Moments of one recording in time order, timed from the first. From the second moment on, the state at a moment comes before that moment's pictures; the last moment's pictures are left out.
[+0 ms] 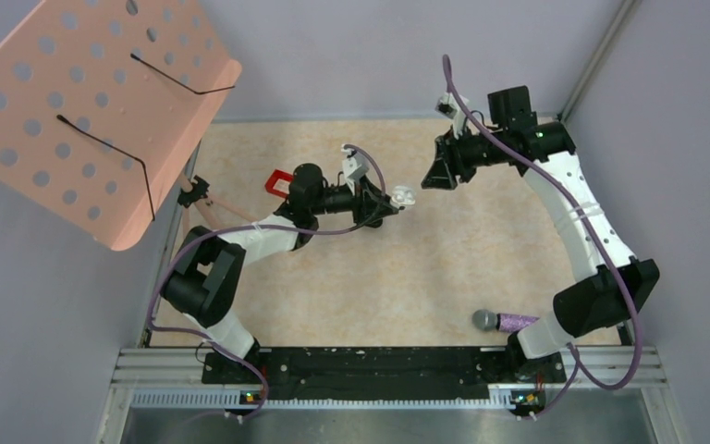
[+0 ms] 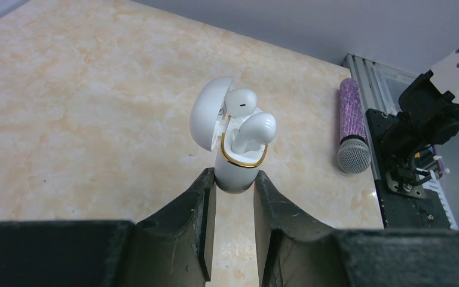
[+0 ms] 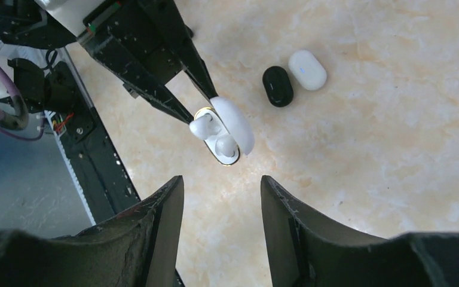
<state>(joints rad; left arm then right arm) -0.52 1.65 0.90 0.74 0.91 -0.19 0.27 1.53 1.69 -0.98 -0.73 -0.23</state>
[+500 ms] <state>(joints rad) -0.50 1.65 0.91 0.82 0.98 -0.35 0.29 1.49 1.47 -0.93 -0.86 -0.40</state>
